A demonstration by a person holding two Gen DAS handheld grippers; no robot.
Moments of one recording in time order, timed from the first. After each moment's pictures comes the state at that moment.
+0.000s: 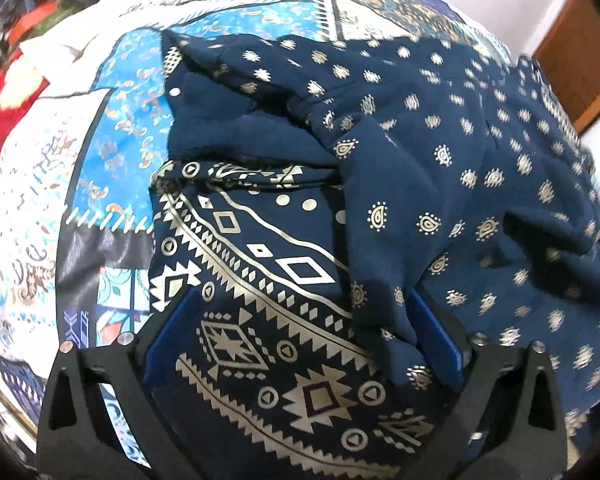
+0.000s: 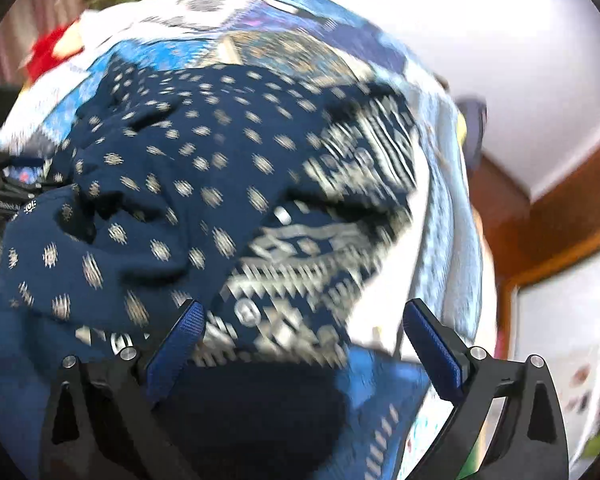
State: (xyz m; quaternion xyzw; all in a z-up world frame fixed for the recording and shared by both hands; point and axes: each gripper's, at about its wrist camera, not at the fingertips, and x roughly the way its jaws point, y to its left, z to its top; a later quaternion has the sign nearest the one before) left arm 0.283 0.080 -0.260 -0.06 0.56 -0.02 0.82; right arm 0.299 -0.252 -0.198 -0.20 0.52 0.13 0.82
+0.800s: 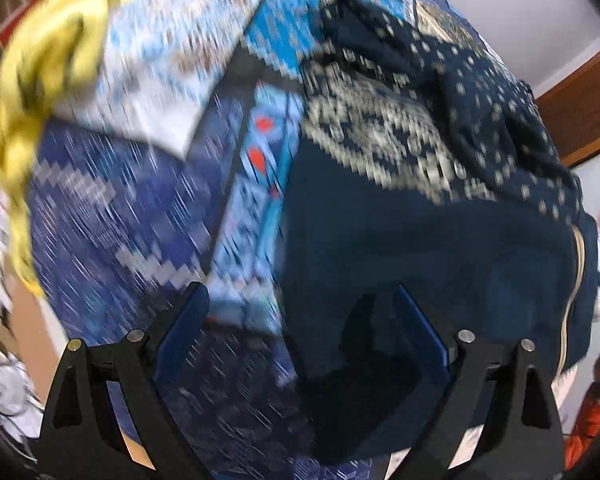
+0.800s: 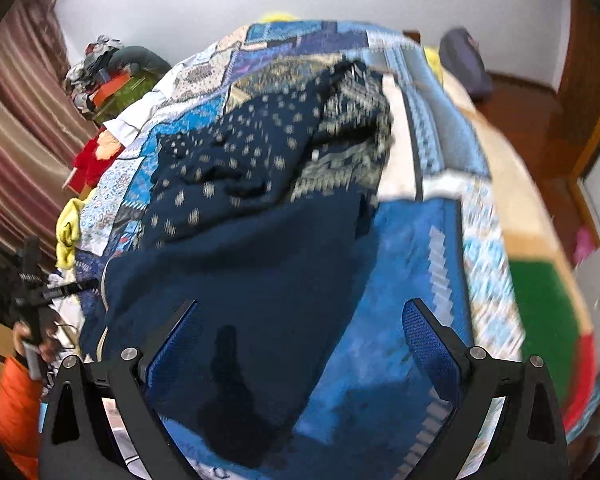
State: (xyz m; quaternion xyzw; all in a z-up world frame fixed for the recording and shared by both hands) left arm 0.121 0.191 -0.257 -0.19 0.59 -0.01 0.78; right arm 0.181 -0.309 -0.165 0.06 0.52 0.17 0.83
